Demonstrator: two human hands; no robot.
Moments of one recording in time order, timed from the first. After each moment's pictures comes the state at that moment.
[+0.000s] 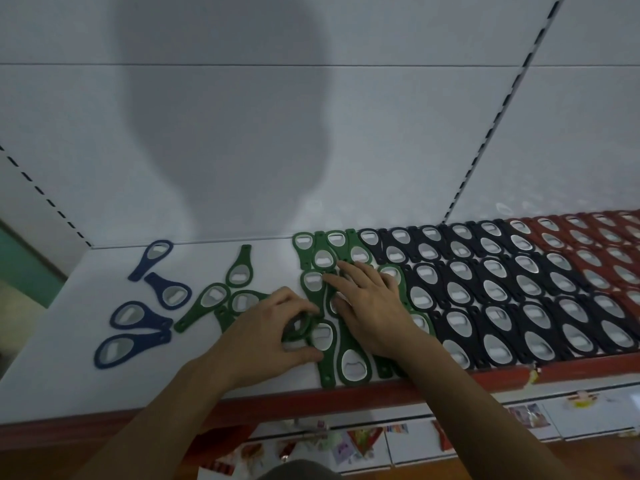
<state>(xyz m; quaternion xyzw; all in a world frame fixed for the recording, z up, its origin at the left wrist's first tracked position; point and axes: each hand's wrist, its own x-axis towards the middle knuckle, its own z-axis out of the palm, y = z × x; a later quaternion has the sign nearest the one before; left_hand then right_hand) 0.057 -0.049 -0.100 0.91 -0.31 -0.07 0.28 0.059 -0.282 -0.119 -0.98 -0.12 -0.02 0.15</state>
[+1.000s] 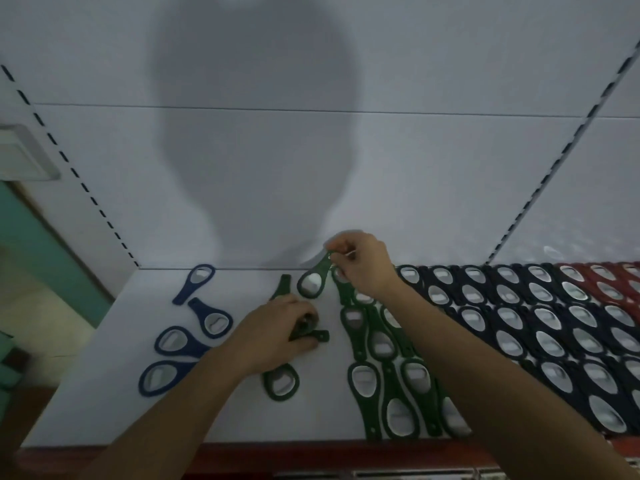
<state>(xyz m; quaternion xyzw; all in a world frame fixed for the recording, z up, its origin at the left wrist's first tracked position) 0.119 -0.010 -0.094 0.95 -0.23 -0.09 0.20 0.191 -0.220 -0.072 -0.90 -0.08 -0.08 0.42</state>
